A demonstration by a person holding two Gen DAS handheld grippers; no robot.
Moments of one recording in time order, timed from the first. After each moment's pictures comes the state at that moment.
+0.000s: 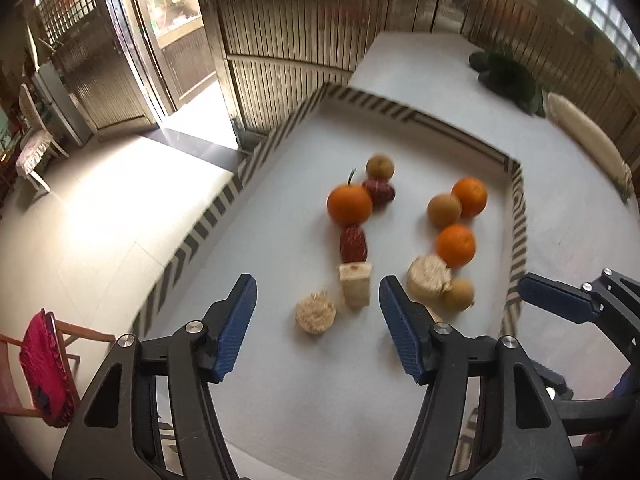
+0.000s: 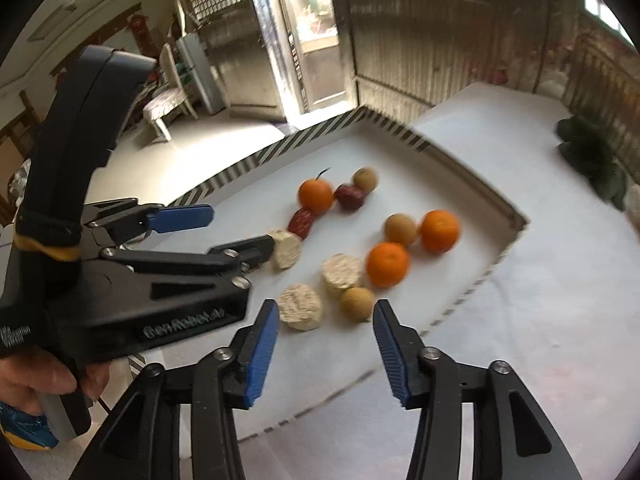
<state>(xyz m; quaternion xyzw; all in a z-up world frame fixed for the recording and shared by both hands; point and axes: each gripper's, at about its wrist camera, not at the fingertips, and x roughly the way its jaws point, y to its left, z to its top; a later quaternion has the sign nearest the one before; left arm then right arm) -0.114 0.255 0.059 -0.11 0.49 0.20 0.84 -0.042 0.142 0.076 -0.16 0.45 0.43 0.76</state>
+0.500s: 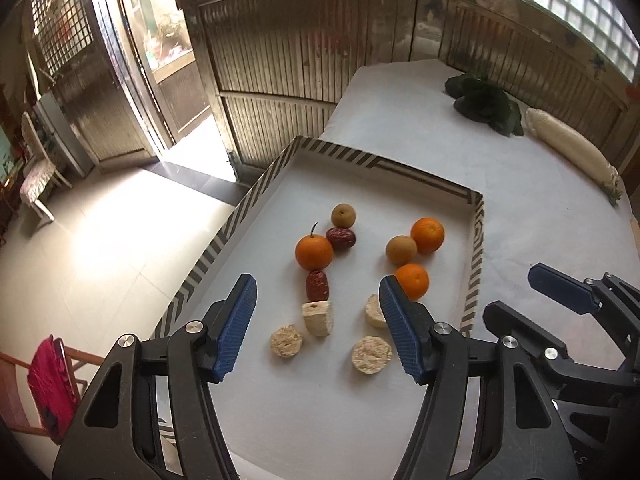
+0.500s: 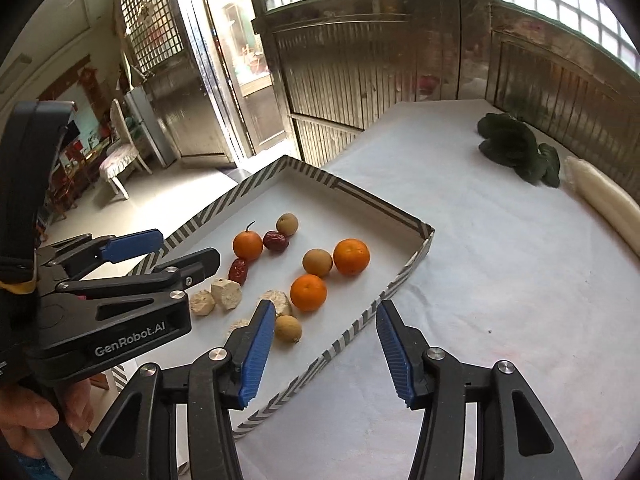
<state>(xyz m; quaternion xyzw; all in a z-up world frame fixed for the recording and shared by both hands) -0.102 0.224 0.093 -0.07 0.46 0.19 0.86 -0.024 0.110 0.101 -0.10 0.43 0.36 0.82</state>
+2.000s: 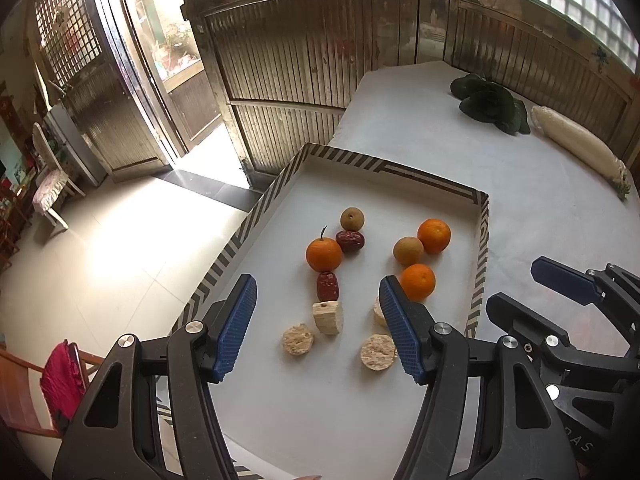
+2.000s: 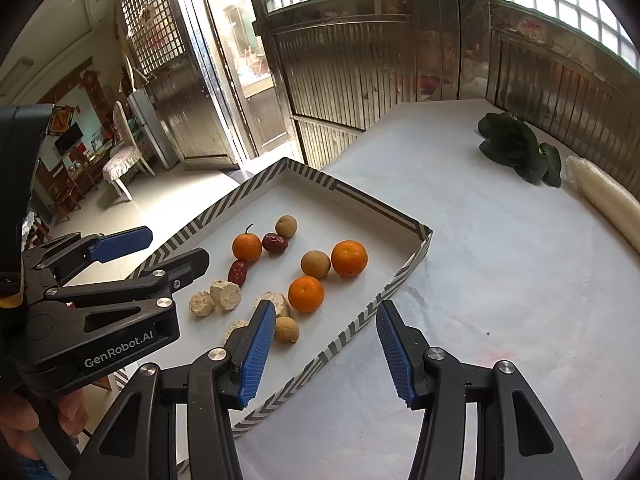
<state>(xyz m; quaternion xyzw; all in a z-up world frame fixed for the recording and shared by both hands) -0.105 0.216 0.100 -0.06 0.45 0.22 0.86 -0.022 0.110 0.099 -0.09 0.43 0.36 0.82</state>
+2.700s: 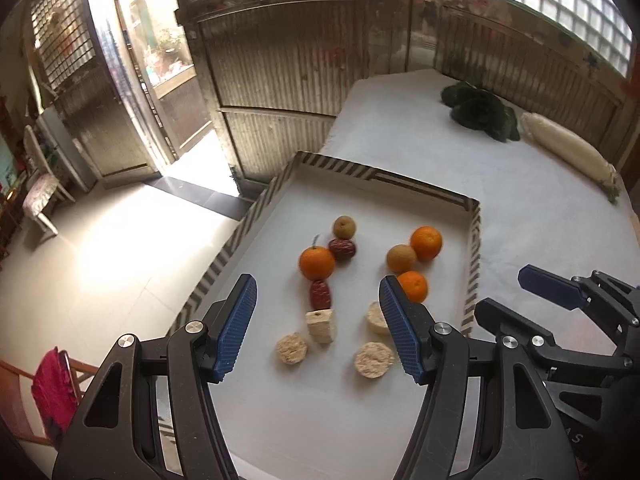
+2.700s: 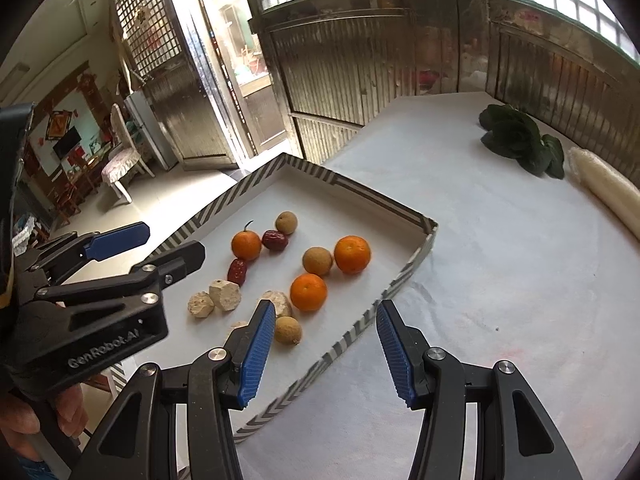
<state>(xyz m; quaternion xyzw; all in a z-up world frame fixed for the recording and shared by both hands) -0.104 0.218 0.100 -0.06 0.44 0.20 0.87 -0.018 0.106 0.093 -0.08 0.44 0.35 0.82</state>
